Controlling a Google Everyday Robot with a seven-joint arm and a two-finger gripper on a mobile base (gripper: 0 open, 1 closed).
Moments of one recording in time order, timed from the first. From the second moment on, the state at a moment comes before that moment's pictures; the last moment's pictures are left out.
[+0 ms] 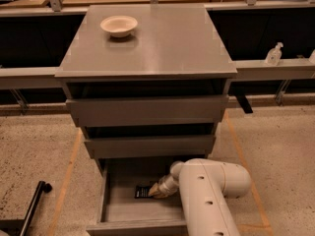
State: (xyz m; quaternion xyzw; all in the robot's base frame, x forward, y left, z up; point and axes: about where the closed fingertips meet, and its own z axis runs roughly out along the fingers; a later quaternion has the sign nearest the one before) arm 0.608 -0.008 0.101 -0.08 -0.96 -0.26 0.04
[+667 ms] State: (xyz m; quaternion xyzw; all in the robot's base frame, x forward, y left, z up) arm 0.608 -0.008 0.101 -0.08 -0.96 -0.26 0.04
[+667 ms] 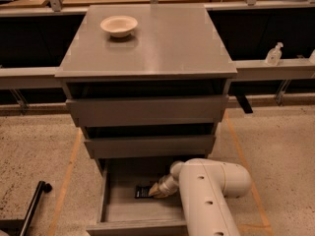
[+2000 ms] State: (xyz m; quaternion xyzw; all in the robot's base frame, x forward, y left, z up) arm 0.608 -0.007 0.102 -0.08 -0.96 -0.26 0.04
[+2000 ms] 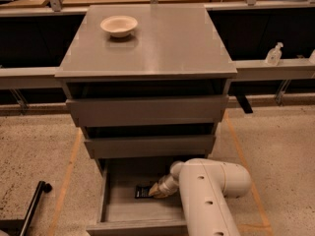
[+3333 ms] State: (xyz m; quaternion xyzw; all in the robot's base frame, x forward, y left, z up) arm 0.603 0.040 0.172 0.01 -0.98 -0.20 -0.07
